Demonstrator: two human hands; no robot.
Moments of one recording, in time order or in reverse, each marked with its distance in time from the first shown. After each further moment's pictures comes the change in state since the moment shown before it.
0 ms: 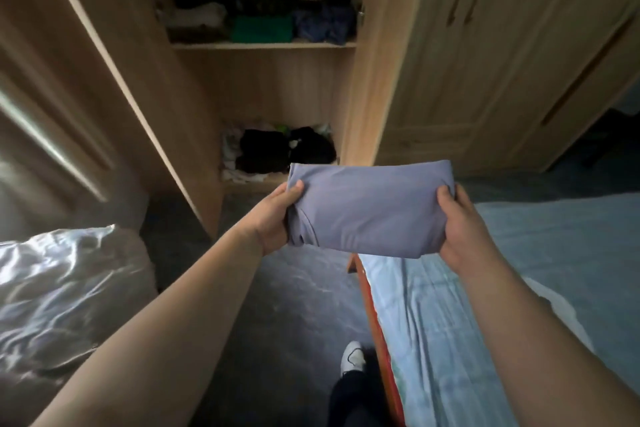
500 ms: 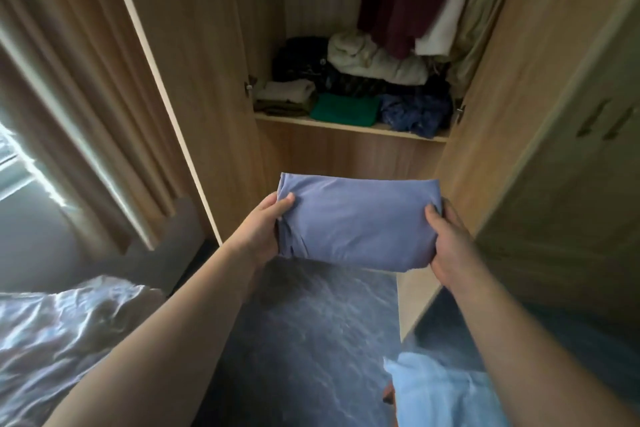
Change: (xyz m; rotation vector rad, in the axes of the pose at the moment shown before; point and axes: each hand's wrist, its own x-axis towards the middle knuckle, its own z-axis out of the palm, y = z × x) left_hand 0.173 0.171 -0.086 -0.045 0.326 0.313; right_hand 0.293 -0.024 0.187 -0.012 -0.395 0.028
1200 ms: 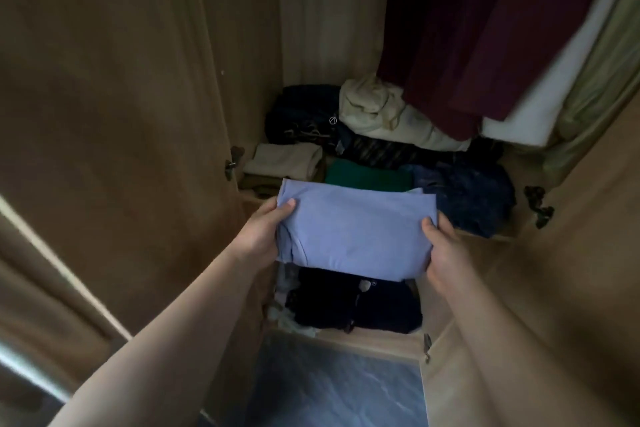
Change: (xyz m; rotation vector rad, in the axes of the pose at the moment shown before) left_hand 0.395 0.137 -0.078 0.067 -0.056 0.066; right_hand 0.403 0.027 0.130 0.015 0.029 -0.010
